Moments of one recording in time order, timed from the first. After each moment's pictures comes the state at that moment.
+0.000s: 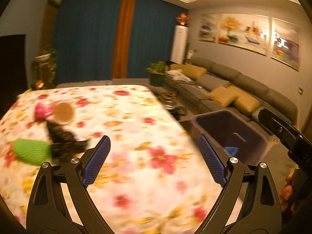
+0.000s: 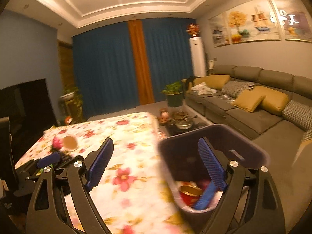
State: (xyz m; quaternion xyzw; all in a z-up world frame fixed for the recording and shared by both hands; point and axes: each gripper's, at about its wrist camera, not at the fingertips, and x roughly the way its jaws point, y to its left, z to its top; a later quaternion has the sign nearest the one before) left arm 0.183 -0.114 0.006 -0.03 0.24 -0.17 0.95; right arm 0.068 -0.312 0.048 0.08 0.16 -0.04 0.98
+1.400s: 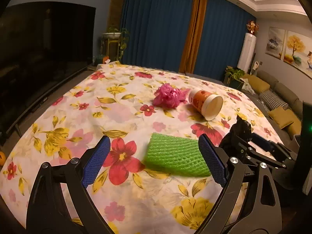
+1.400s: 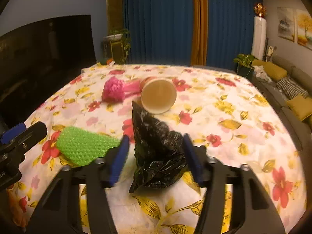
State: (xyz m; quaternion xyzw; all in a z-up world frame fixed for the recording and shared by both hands) left arm 0.240 0.160 -0.029 -0.08 0.29 0.04 0.95; right arm 0.252 -0.032 -0.043 -0.02 0.33 0.12 0.94
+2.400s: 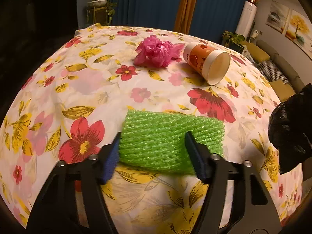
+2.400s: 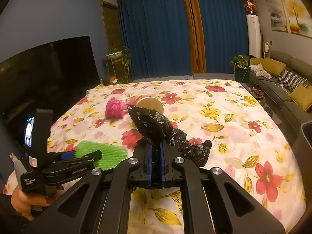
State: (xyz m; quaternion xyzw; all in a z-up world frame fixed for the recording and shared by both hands) left arm 0.303 0.136 -0.080 -0.07 0.42 0.00 0.90; right arm 0.212 -0.086 -0.007 0.04 0.27 0.13 0.95
